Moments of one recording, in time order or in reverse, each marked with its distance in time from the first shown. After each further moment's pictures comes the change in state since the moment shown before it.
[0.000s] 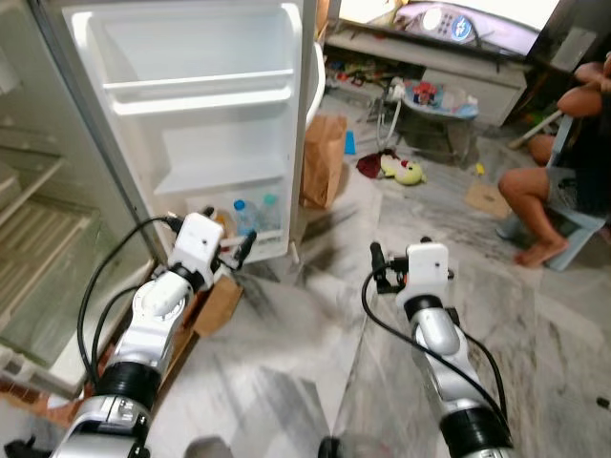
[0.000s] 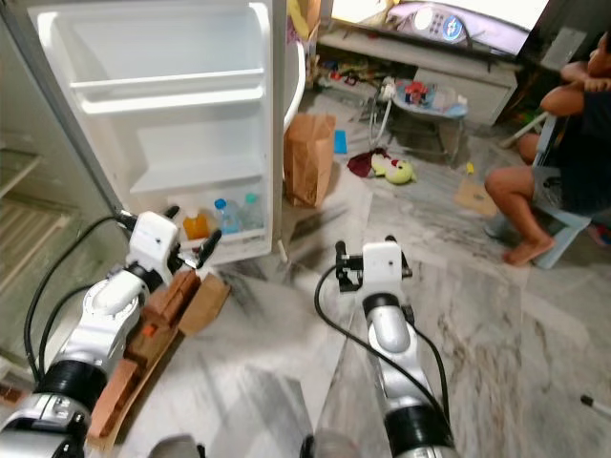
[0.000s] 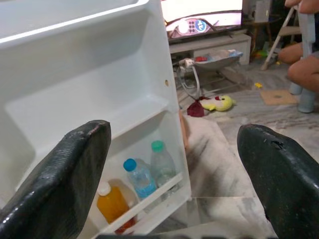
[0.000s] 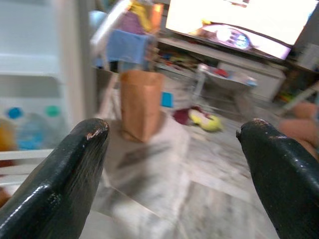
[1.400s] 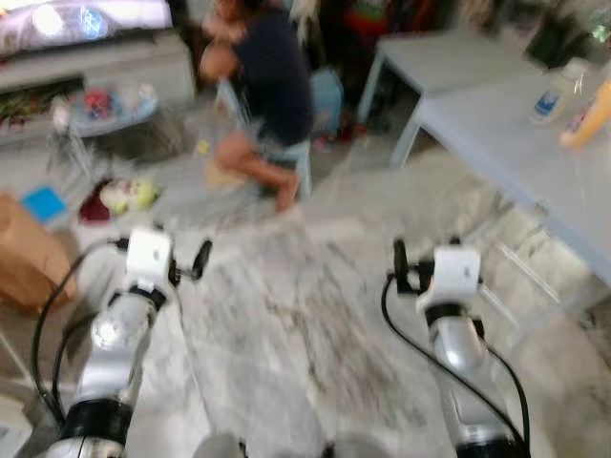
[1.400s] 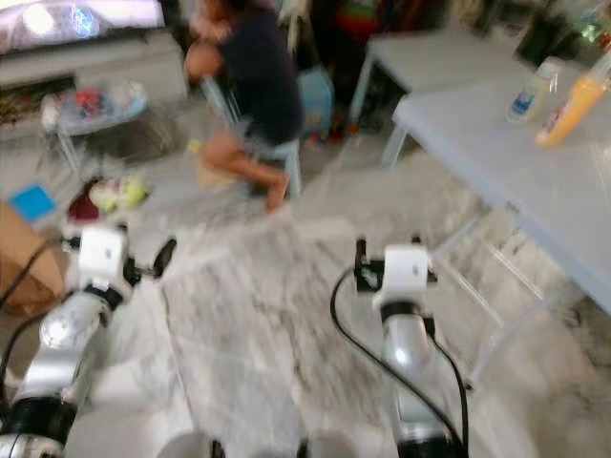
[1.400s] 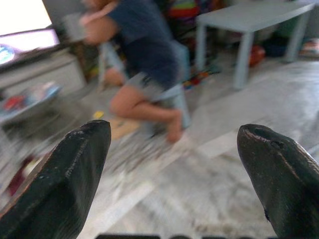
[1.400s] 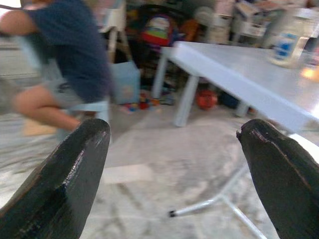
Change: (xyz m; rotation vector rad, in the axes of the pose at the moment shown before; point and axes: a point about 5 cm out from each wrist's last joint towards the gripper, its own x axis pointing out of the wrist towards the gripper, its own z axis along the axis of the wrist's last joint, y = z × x) left arm -0.018 0.017 -0.012 -0.073 0.069 0.105; right arm -0.023 -0.016 0.018 -0.006 -0.064 -0.081
